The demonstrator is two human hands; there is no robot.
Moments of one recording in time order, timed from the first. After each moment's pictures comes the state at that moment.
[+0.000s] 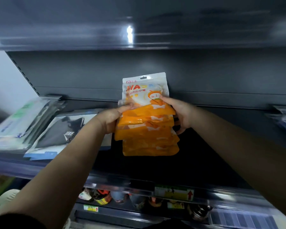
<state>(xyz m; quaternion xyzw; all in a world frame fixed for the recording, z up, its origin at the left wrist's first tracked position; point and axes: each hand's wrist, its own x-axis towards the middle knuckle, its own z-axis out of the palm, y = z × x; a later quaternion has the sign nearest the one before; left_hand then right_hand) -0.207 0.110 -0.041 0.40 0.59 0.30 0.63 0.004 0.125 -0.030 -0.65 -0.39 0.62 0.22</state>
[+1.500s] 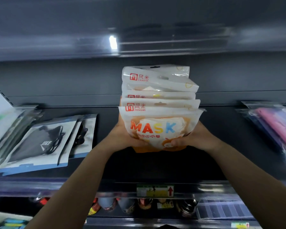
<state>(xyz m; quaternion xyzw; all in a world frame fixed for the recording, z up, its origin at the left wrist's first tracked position) -0.148 0.067 -0.069 0.68 0.43 0.34 0.49 0.101 0.046 -0.063 -0.44 -0.63 0.50 0.40</state>
